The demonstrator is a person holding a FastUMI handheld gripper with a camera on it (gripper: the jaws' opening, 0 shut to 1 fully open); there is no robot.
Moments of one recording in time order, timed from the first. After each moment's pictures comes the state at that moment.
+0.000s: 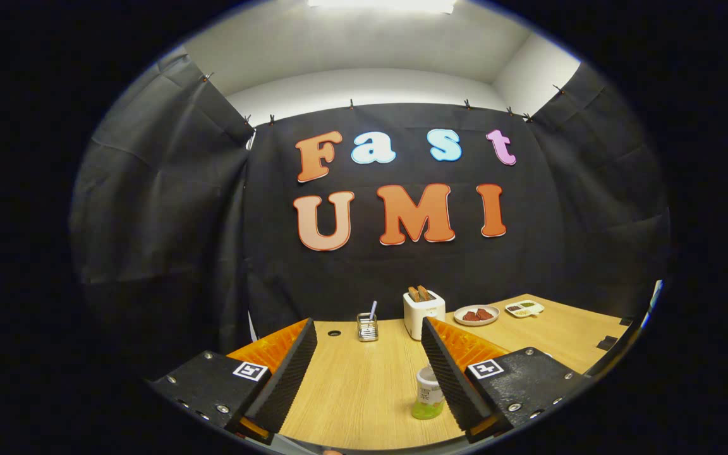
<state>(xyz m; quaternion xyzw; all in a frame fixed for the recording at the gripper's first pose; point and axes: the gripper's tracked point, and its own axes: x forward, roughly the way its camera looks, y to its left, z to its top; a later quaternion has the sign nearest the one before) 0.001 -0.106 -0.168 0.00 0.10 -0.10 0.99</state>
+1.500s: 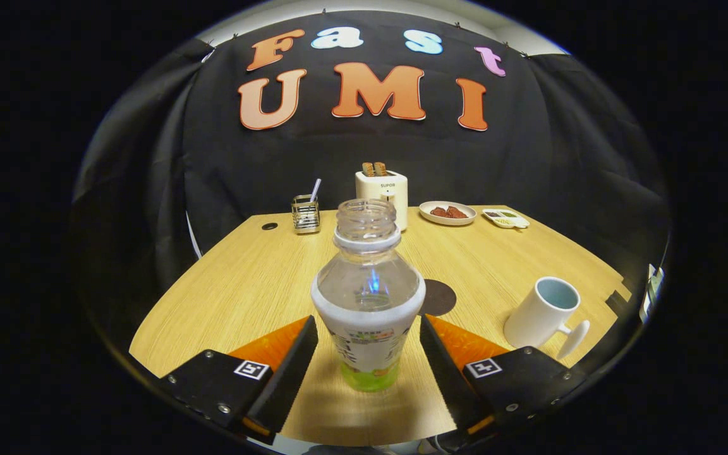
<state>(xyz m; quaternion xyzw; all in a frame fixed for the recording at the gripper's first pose) 0.032 -0.214 -0.382 -0.02 0.32 -0.16 0.93</state>
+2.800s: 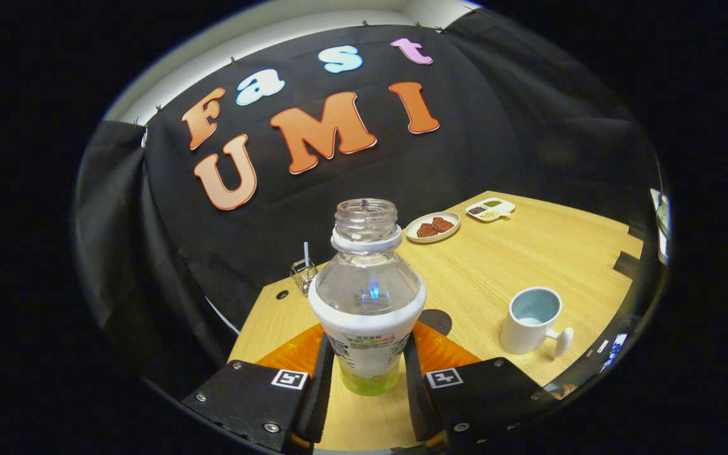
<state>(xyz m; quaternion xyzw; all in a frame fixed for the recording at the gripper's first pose) 0.054 -0.255 -0.277 0.20 0.25 -0.20 0.93</state>
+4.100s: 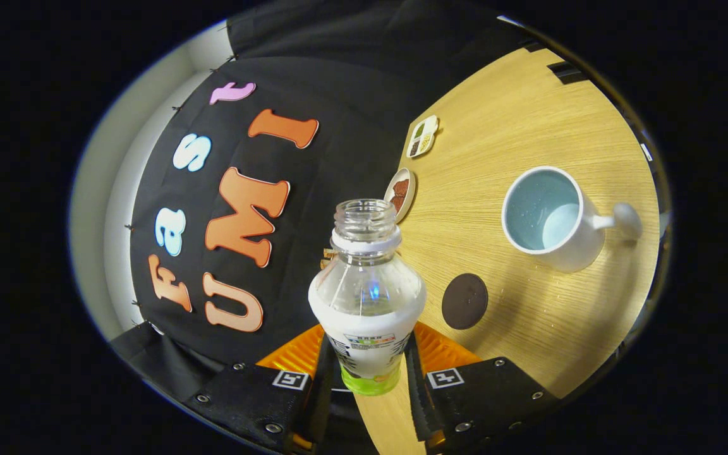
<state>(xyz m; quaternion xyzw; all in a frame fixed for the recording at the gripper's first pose) 0.062 -0.317 -0.322 0.57 0.14 -0.26 0.77</state>
